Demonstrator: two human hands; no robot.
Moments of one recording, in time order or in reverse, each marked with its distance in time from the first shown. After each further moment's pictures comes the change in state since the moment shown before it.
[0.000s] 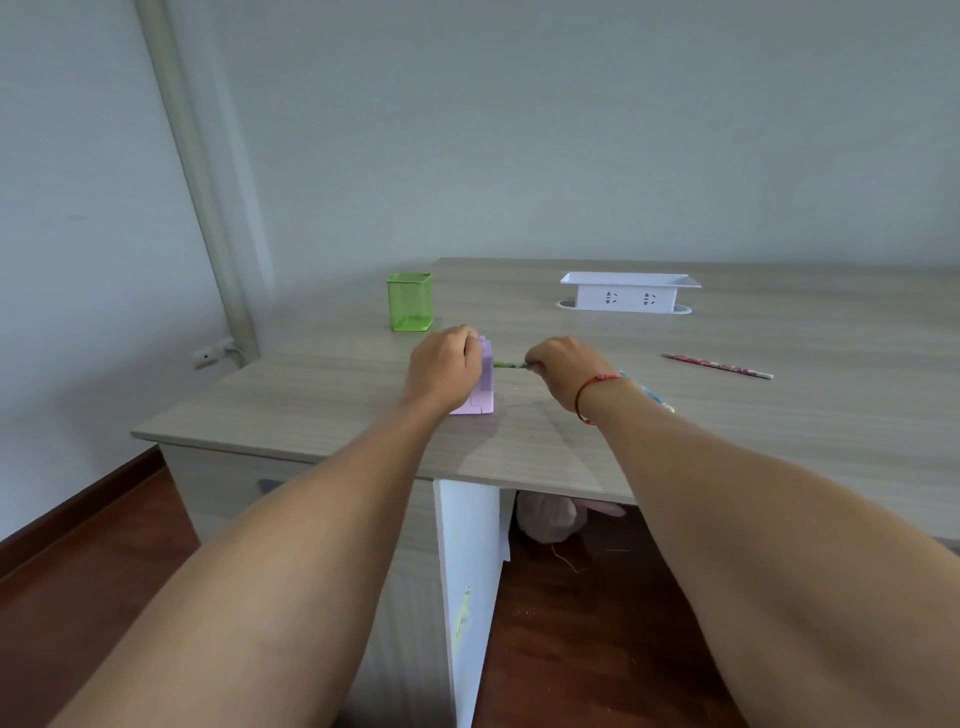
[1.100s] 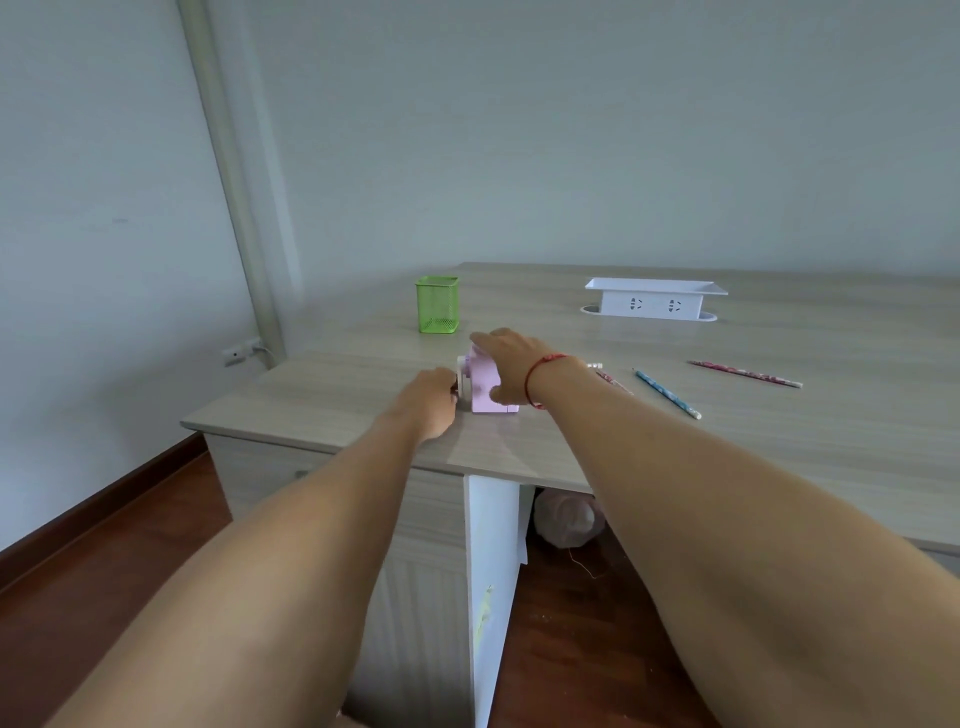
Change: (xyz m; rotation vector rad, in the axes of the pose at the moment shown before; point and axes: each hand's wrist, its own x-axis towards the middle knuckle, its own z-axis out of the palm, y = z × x) left_hand -0.021 -0.055 -0.023 0.215 -0.406 -0.168; right_hand 0.005 -0.085 -0.024 -0.014 -0.182 -0.159
